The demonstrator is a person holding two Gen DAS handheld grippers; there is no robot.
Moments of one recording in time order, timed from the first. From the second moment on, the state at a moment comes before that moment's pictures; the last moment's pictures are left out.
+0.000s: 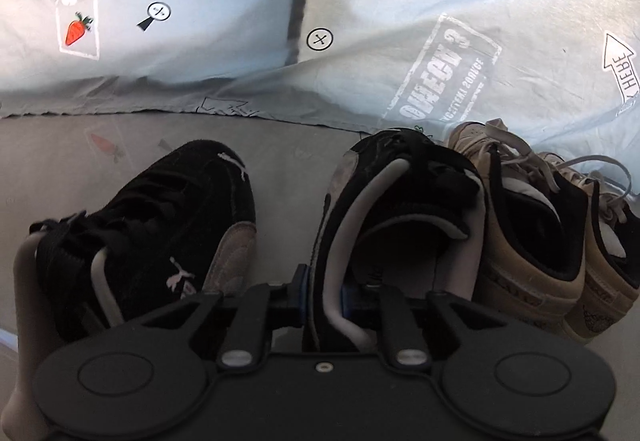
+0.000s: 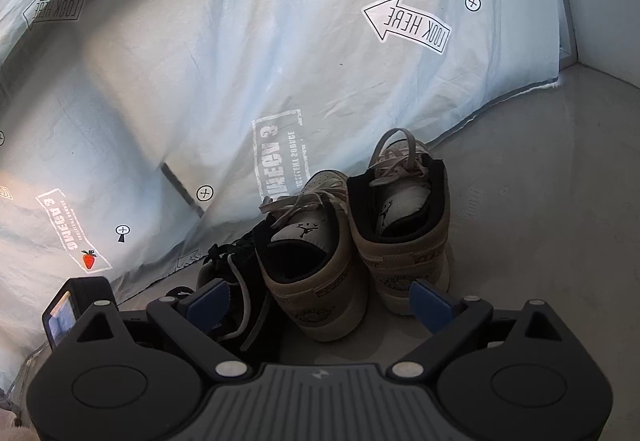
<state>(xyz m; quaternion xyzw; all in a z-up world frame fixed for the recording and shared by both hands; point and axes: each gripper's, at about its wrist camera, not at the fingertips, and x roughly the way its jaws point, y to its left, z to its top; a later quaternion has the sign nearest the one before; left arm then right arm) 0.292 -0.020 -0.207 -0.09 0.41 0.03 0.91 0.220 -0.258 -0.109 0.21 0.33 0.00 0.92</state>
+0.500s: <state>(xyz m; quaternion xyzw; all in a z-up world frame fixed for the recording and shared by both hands) 0.219 -0.002 -0.198 -0.12 0.44 0.02 0.89 0.217 -0.238 -0.103 0.19 0.34 0.03 0.92</state>
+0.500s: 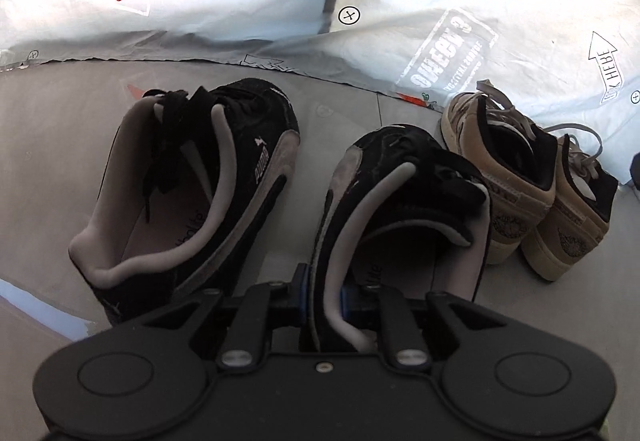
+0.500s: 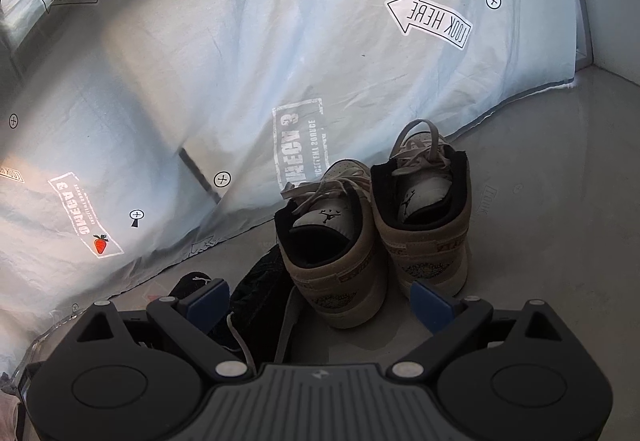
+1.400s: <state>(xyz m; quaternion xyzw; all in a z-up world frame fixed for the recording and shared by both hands) 0.103 0.152 -0.110 -0.18 0.34 0.04 0.92 0.207 -0.091 -0.121 0.09 0.40 0.19 0.89</state>
